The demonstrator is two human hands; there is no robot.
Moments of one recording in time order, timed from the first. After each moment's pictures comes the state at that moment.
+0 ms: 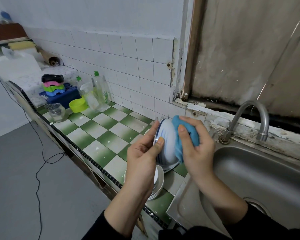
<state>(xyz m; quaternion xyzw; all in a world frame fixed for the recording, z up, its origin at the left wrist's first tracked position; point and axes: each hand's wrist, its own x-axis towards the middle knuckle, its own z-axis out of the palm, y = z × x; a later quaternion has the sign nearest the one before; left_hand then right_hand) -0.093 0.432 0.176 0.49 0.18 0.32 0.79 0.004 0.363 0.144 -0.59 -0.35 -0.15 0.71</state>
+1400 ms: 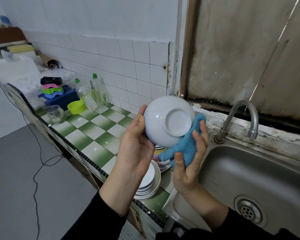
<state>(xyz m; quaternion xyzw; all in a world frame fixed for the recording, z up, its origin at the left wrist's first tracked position) -0.087 0.436 0.214 0.30 0.15 0.31 0.89 -0.017 0.359 0.110 -0.52 -0.42 -0.28 0.69</state>
